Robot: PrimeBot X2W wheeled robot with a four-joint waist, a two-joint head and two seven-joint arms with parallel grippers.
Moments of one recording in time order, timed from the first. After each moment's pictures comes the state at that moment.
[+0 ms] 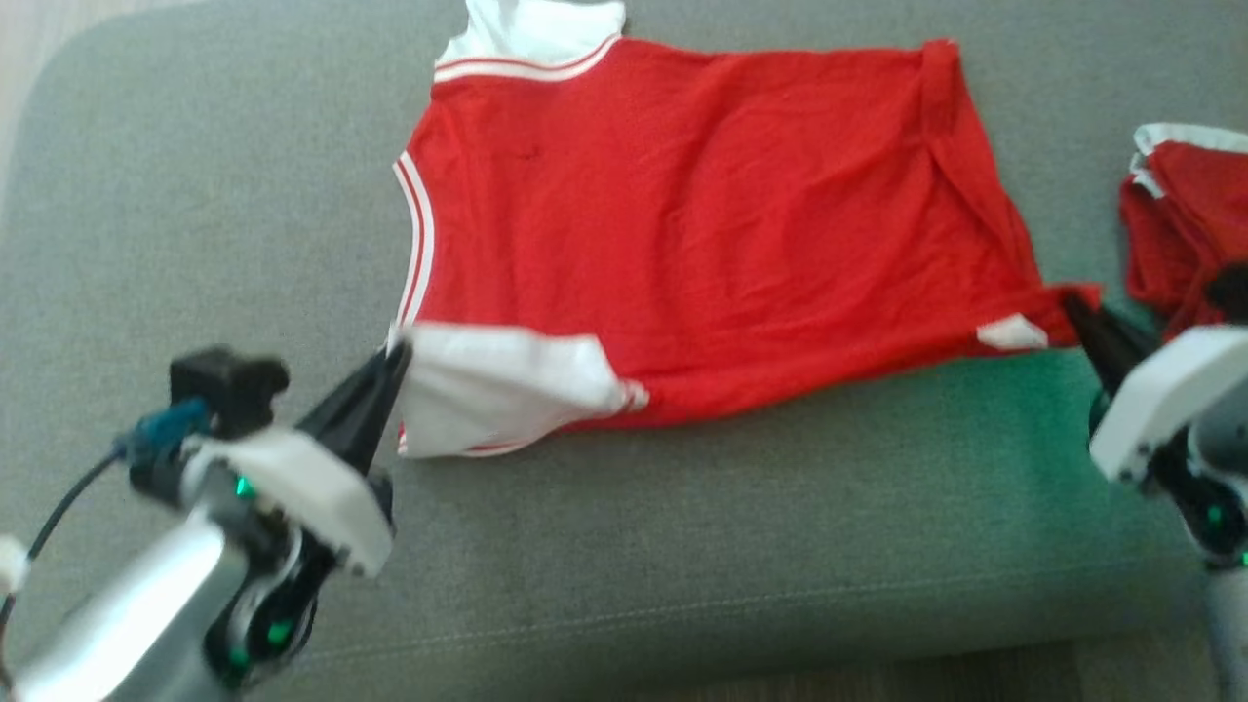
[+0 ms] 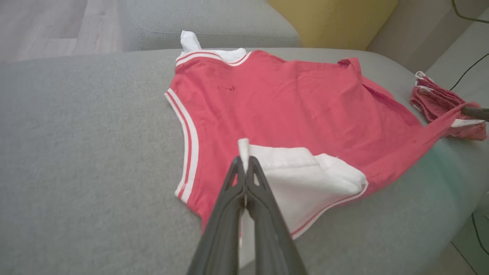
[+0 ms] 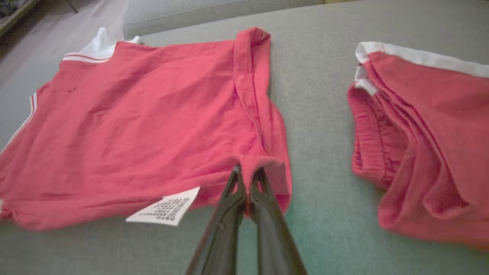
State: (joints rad) left arm -0.32 0.63 -0.75 -0.03 -0.86 0.16 -0.06; right arm -0.24 -0.29 -0.10 0.10 0.46 0.13 0.47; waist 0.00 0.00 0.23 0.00
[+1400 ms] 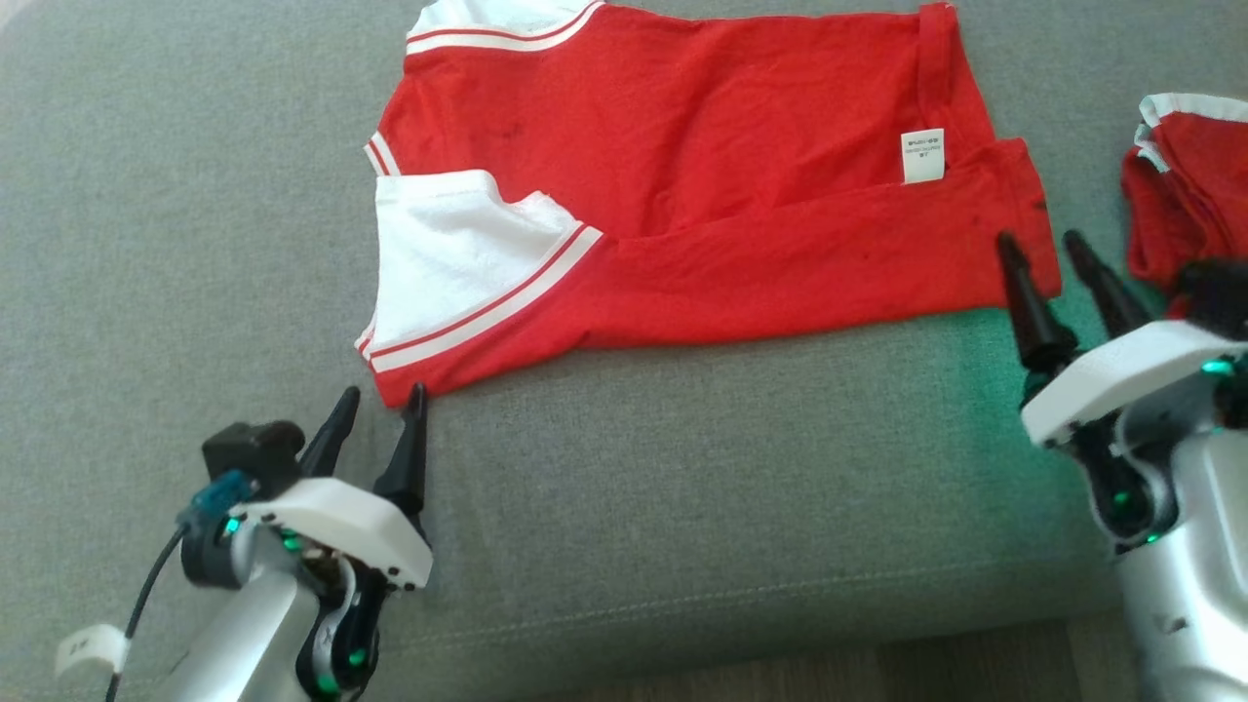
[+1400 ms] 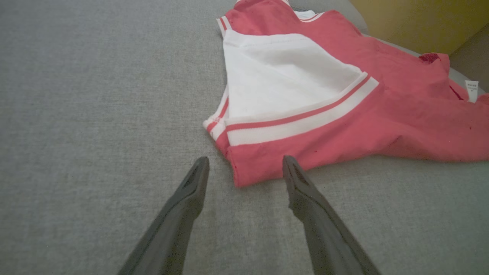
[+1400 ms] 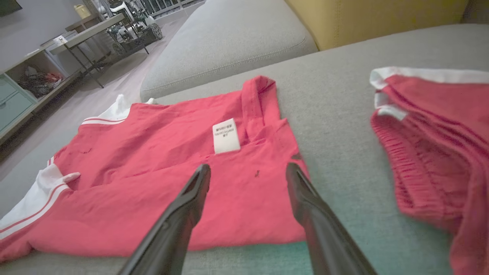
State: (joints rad) left arm -0.24 0.31 -0.55 0.32 -0.70 0.14 -0.21; right arm -0.37 -0.21 -0.02 0.33 0.48 0.13 0.05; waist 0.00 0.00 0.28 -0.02
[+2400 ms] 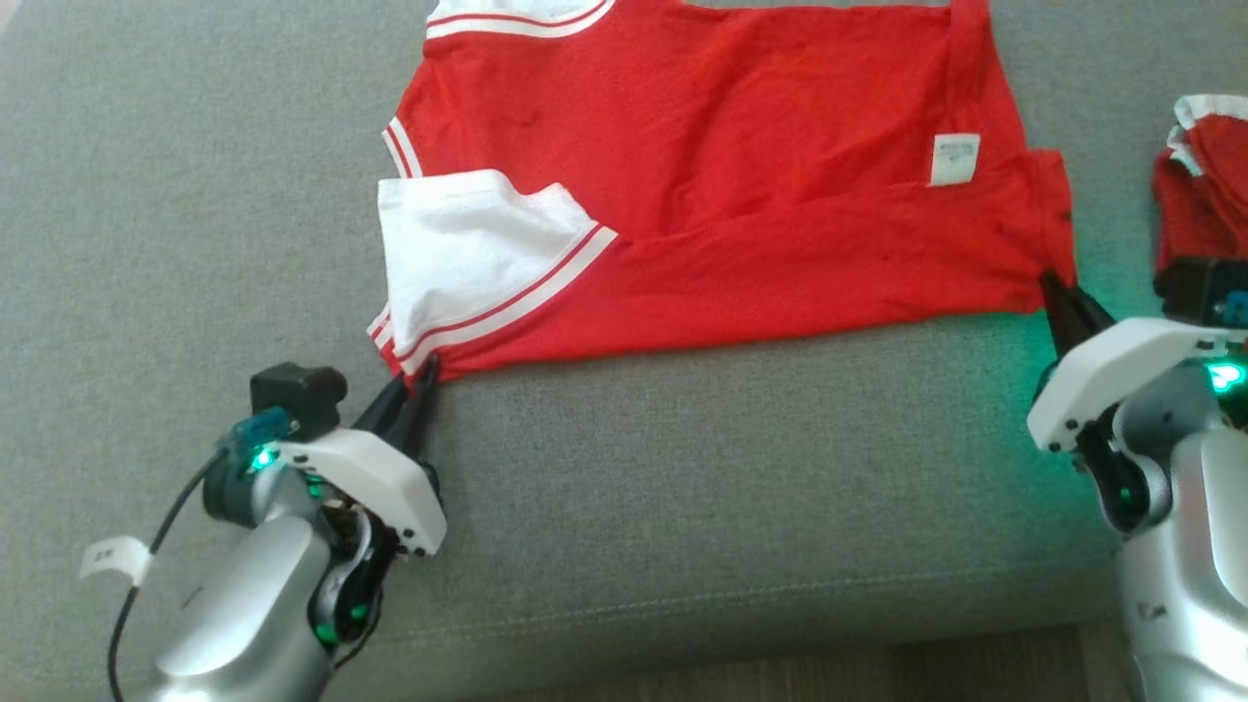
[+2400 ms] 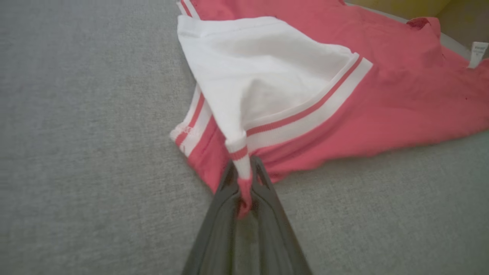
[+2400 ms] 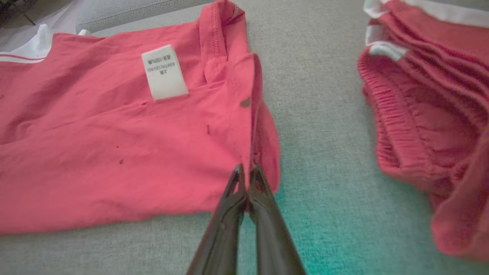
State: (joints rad) left arm -0.39 0.30 -0.64 0.46 -0.68 0.04 -0.15; right arm -0.40 -0.11 -0.19 0.40 0.21 0.13 0.22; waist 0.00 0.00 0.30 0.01
